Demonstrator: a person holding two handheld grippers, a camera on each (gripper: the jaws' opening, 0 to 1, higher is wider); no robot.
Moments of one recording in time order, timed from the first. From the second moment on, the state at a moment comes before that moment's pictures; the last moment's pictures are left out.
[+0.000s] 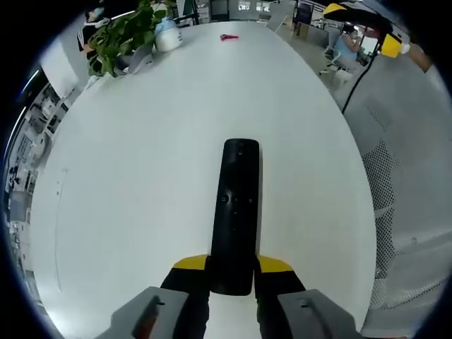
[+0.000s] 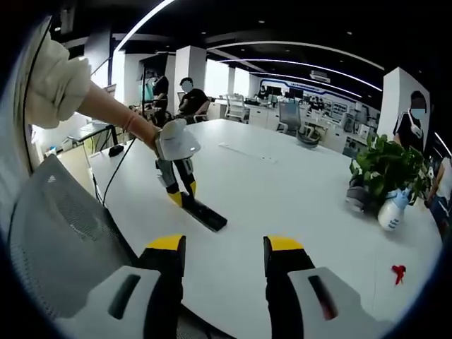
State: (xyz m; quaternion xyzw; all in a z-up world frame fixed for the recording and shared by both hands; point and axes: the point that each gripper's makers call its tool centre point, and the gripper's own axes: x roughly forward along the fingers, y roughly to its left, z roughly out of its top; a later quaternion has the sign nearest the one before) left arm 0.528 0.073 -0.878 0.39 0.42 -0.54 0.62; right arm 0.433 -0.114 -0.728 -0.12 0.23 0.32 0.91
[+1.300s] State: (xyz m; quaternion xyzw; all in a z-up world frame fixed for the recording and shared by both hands) left arm 0.440 0.059 -0.877 0.35 0.40 -0.55 0.64; right arm 0.426 -0.109 -0.738 -0.15 0.25 0.33 0.90
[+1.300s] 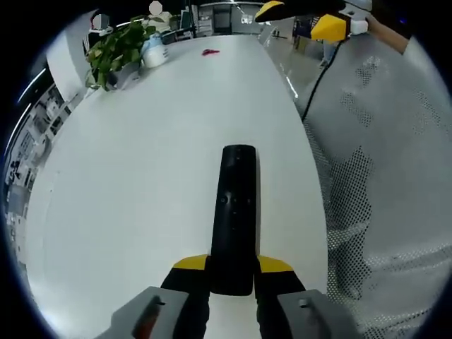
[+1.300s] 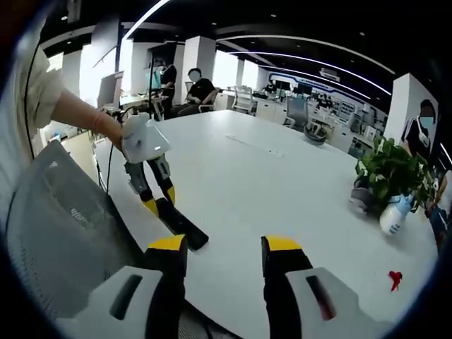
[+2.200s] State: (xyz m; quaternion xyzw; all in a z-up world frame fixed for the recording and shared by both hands) left arm 0.385 0.056 -0.876 0.33 0.39 -0.56 0.66; right arm 0.412 -0.096 -0.754 -0.18 0.29 0.38 0.86
